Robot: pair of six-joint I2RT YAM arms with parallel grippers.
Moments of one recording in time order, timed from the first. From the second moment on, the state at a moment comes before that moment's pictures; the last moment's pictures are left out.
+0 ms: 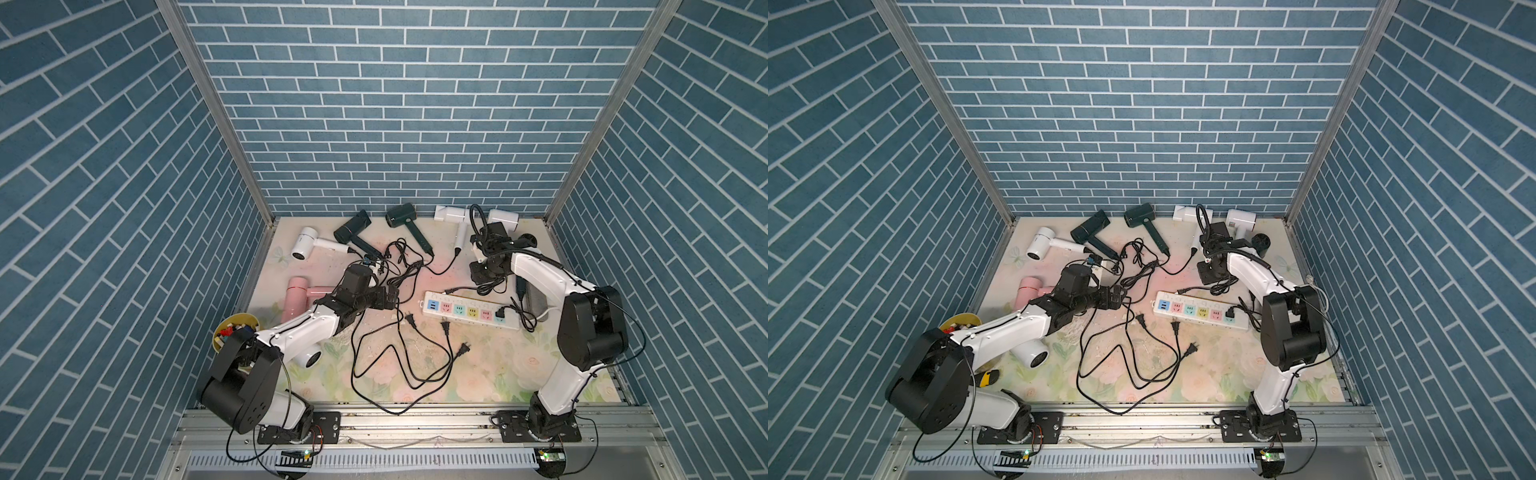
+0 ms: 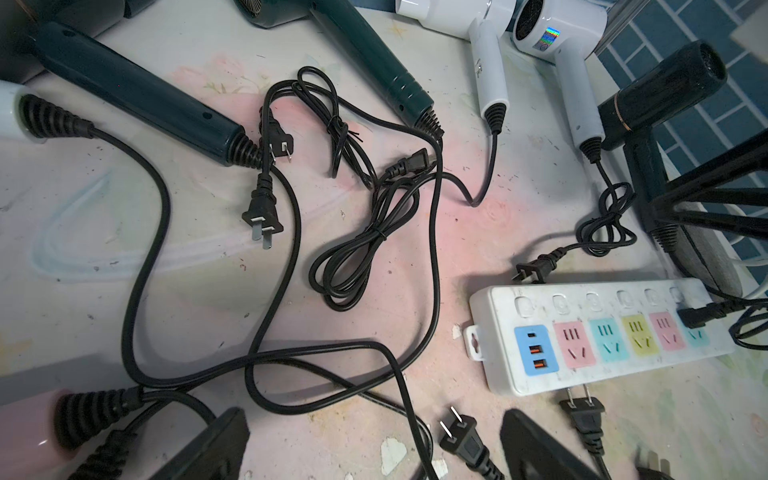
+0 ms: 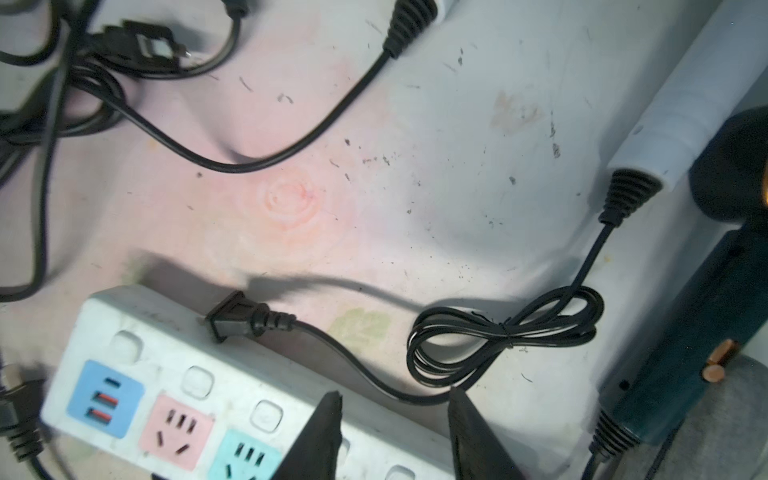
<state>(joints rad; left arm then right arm) -0.52 1.43 0.76 0.02 0.07 -0.35 0.34 1.75 1.36 -0.77 -0.01 0.00</state>
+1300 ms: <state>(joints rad) -0.52 1.45 0.76 0.02 0.08 -0.35 0.37 1.82 1.17 -0.45 -0.08 0.57</state>
